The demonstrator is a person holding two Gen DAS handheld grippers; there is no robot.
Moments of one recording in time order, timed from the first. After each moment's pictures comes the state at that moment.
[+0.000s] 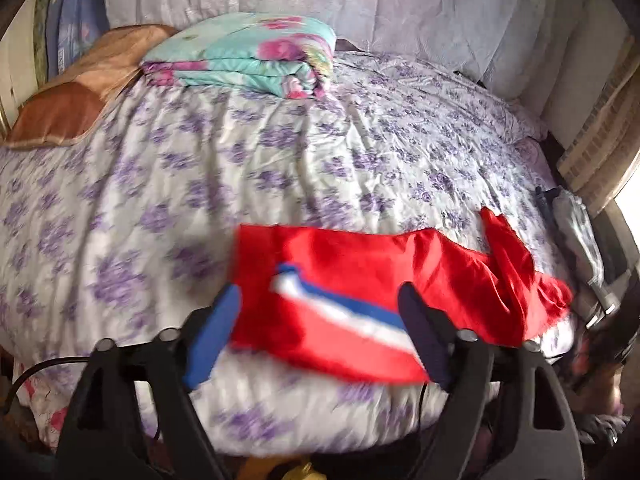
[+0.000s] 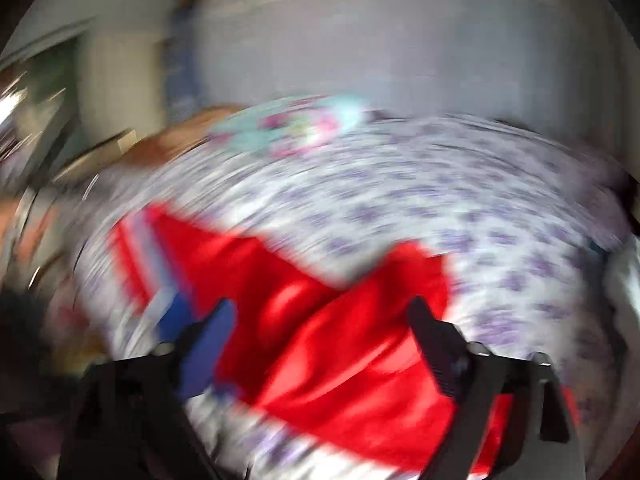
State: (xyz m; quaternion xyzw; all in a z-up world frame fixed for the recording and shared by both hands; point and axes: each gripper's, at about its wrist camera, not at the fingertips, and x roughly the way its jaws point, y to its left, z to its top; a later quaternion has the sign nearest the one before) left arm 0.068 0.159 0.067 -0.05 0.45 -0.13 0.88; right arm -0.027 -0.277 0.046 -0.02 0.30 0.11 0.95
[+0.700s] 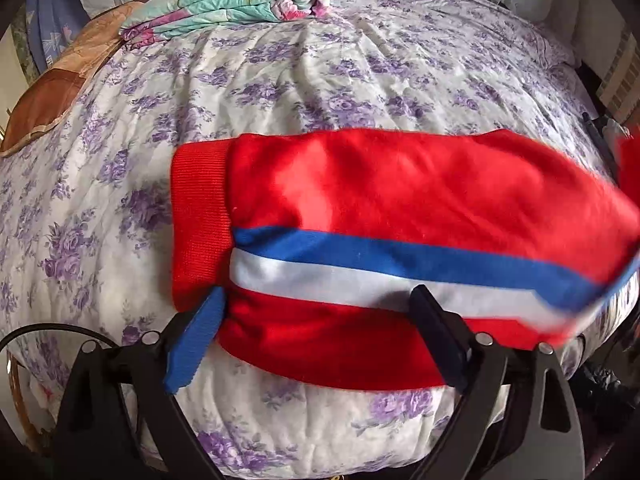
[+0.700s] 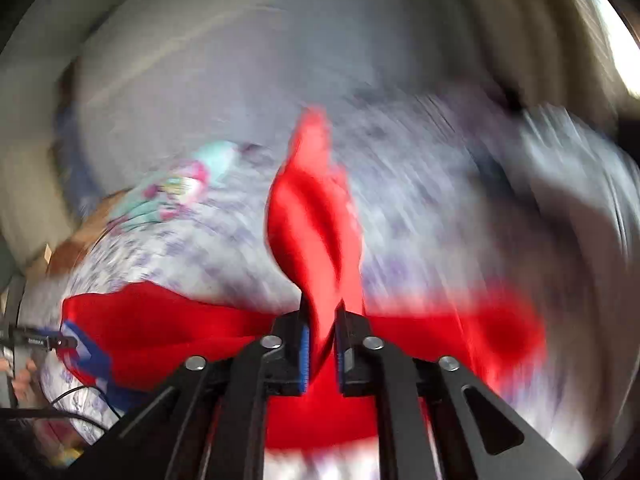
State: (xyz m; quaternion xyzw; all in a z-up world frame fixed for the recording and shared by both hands) left arm 0.082 0.125 -0.023 0.04 0.51 -0.09 0.85; right arm -0.083 -0.375 -0.036 0.17 0.25 -0.06 0.95
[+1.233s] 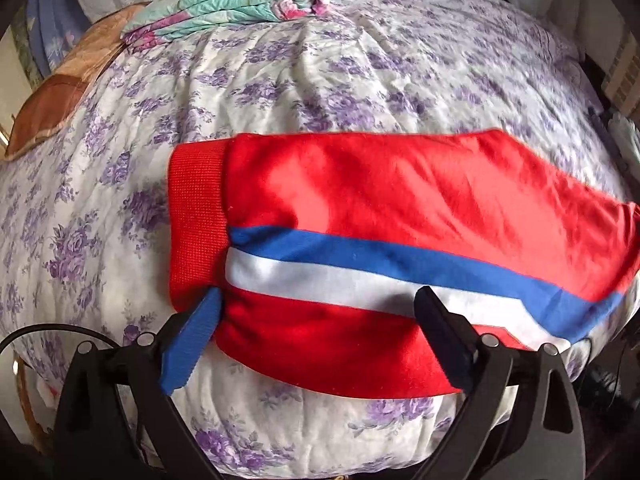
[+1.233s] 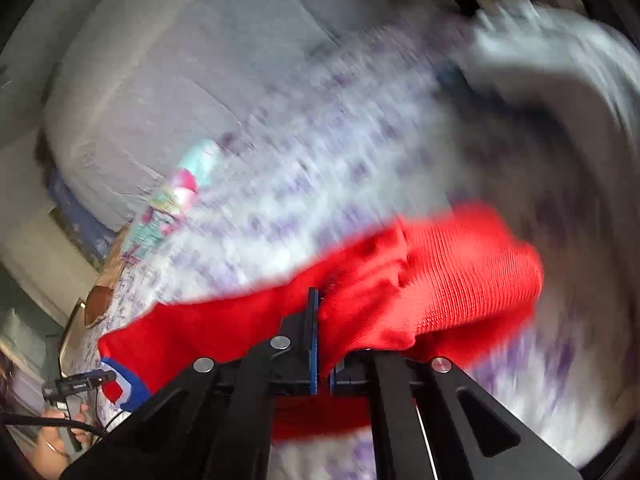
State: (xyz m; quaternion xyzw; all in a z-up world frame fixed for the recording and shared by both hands) left arm 0.082 0.123 -0.021 0.04 0.51 -0.08 0.85; right arm -0.075 -0.435 -0.032 0.27 0.26 0.00 0.92
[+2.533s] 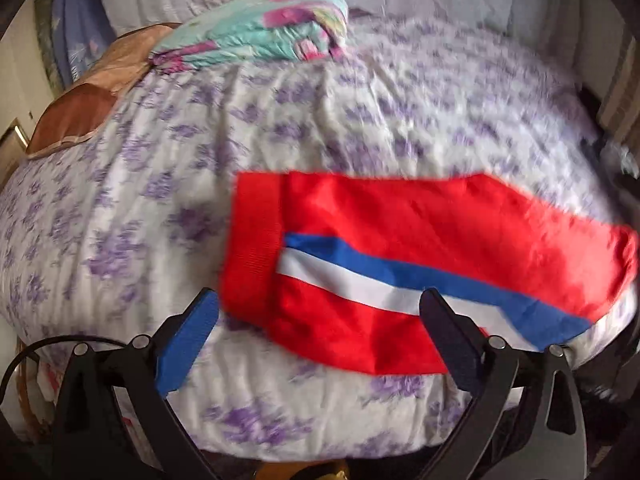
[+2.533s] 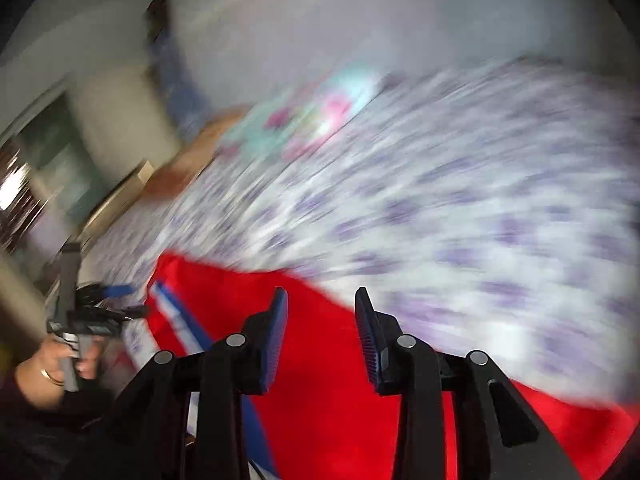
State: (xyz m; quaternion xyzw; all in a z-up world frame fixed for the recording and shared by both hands) left arm 0.058 0.131 0.003 0.05 0.47 -0.06 0.88; right arm 0.090 -0.264 0.027 0.08 0.38 0.23 0.89
